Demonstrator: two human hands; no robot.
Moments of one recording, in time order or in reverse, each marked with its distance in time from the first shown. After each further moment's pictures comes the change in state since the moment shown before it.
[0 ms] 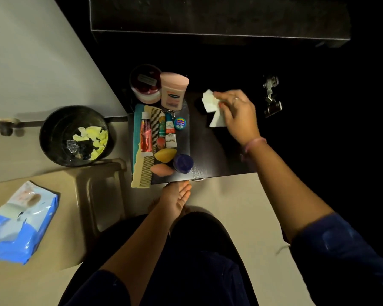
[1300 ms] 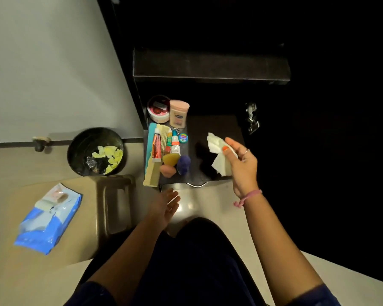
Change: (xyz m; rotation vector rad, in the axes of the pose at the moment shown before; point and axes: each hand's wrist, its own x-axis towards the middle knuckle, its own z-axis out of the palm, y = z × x) left_hand -0.058 0.001 -0.052 0.063 -0.023 0.097; right_hand -0.108 -0.076 -0.046 0.834 0.194 0.628
